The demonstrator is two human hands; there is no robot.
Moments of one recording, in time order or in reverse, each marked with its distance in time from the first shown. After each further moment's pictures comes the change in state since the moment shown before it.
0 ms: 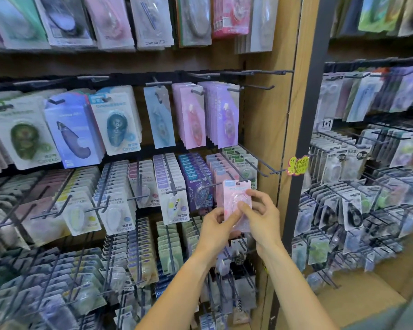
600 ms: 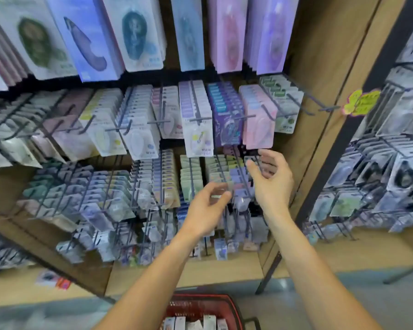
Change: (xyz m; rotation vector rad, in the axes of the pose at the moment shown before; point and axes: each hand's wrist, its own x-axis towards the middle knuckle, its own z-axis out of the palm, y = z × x) left_hand -0.071 -0.053 -0.070 0.440 0.083 -0.086; right_hand -0.036 0.041 0.018 -0.303 -0.039 -0.104
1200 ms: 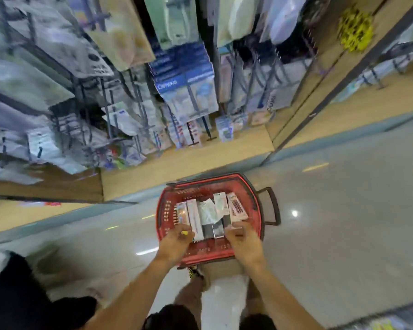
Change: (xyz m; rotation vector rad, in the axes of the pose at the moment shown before) left_hand -0.157 -0.417 0.000 0.293 -0.322 -0.799; right_hand -0.377 0.323 0.057 -0.293 -0.362 0.975
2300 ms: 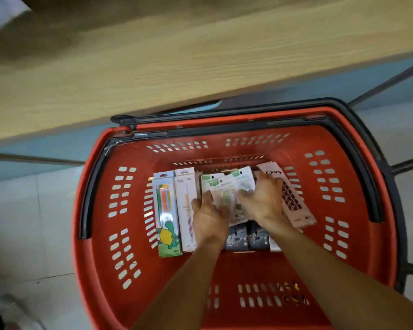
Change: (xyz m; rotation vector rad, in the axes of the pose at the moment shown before) left_hand 0.430 -0.219 0.272 0.042 0.195 -0.063; right_hand 0.423 0.285 0.202 -0.748 0.076 -0.170
